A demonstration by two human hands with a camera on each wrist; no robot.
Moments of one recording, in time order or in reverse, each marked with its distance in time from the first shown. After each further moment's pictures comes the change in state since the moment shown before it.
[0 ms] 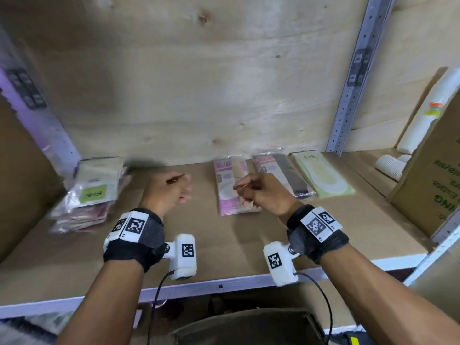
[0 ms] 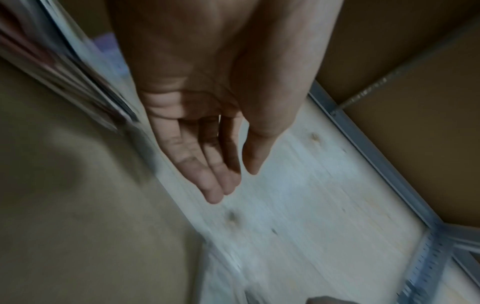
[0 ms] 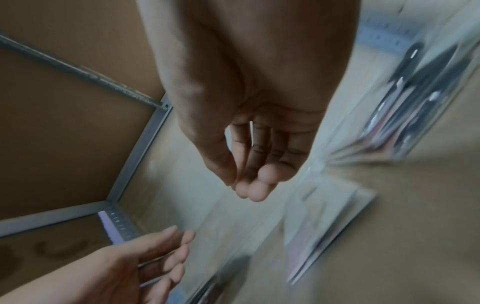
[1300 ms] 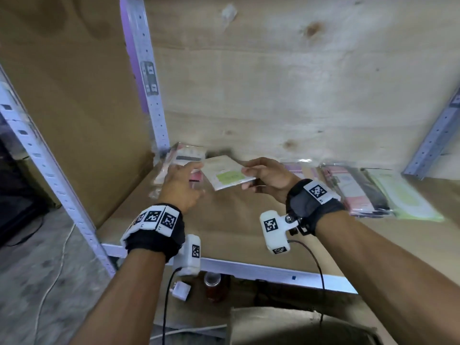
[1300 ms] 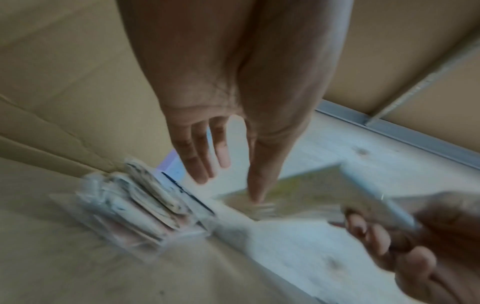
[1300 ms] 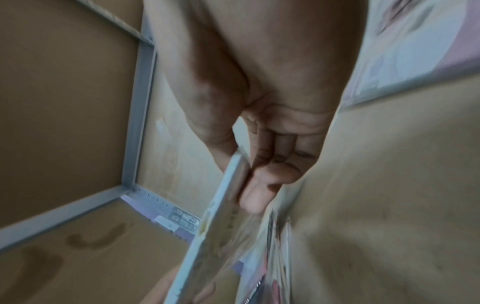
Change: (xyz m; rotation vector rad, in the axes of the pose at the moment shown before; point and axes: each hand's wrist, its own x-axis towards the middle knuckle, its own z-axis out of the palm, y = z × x) left_hand -0.040 -0.034 -0.153 0.457 0.146 0.116; right_hand 0.047 -0.097 0.144 0.378 -0.182 0.146
